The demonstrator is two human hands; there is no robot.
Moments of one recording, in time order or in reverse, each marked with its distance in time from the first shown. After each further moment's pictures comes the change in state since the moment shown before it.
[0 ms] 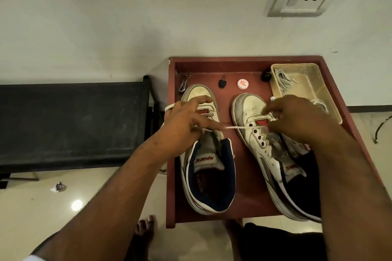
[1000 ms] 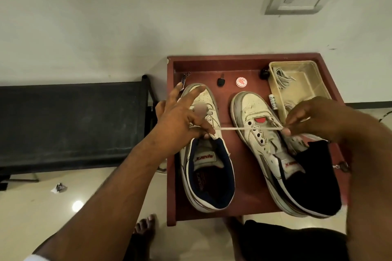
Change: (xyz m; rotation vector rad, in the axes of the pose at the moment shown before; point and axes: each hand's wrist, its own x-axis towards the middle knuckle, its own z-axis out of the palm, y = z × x) left_hand -0.002 -0.005 -0.003 0.130 0.085 0.018; right_hand -0.005 0.046 -0.018 0.241 -0.124 -0.132
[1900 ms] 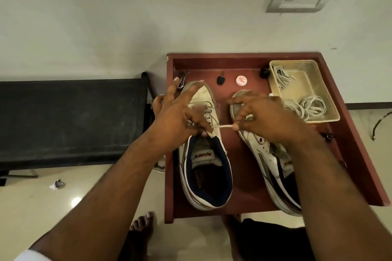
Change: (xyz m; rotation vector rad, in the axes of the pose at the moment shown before) left_hand 0.002 -0.007 0.001 0.030 0.037 0.044; right_hand 0.038 -0.042 0.058 -0.278 0.052 -0.238
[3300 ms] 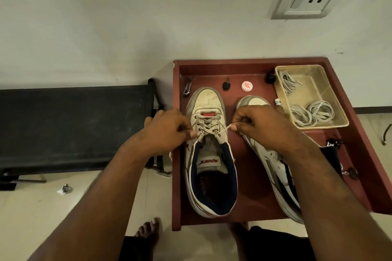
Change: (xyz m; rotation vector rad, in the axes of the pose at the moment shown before) left_hand -0.007 -0.023 -0.019 0.103 -0.281 -0.286; right_hand 0.002 -0.019 0.011 0.008 0.113 0.069
